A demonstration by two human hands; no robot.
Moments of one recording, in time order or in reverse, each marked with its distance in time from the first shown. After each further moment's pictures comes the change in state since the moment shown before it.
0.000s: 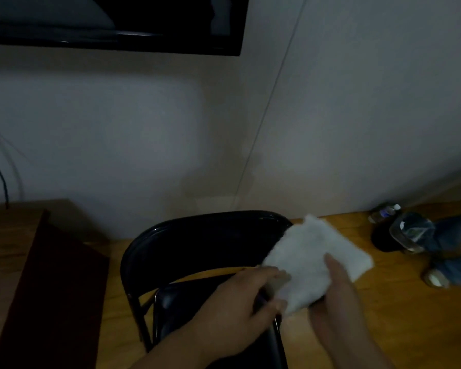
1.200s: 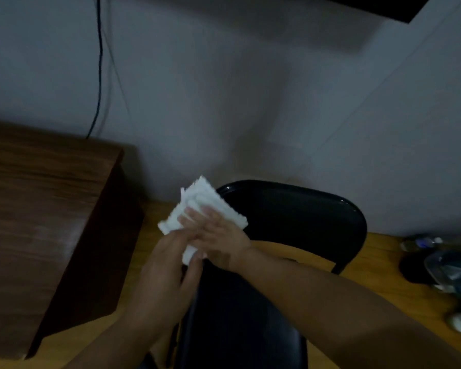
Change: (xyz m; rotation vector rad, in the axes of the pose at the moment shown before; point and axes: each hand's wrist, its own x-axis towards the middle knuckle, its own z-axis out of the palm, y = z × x) left_hand -0.167 -0.102 -0.079 0.118 0.729 -0.185; right_hand 0.039 0.227 0.189 2.140 0.920 1.884
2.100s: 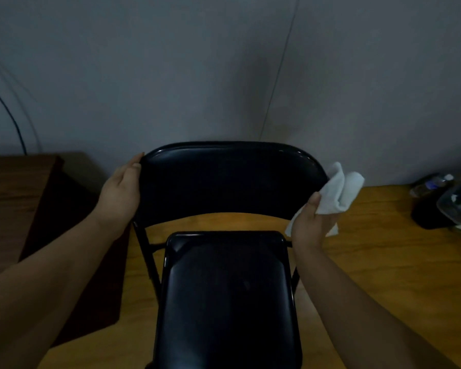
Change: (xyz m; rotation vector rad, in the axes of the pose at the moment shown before) left_hand 0.129 -0.004 0.078 -0.200 0.036 -0.402; right_hand -0.205 0.046 0.109 1.420 1.060 2.108
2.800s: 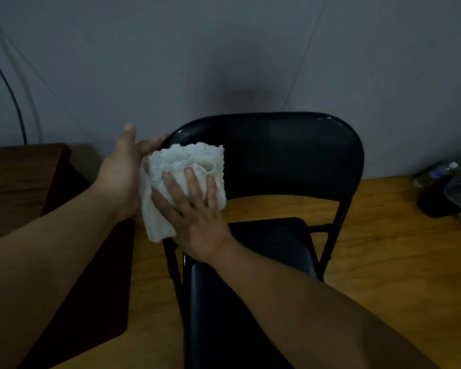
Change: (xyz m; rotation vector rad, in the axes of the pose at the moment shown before) left_hand 0.041 -0.034 -0.039 -0.405 -0.200 -0.102; right_hand -0.188 0.051 0.150 -0.875 -0.683 -1.589
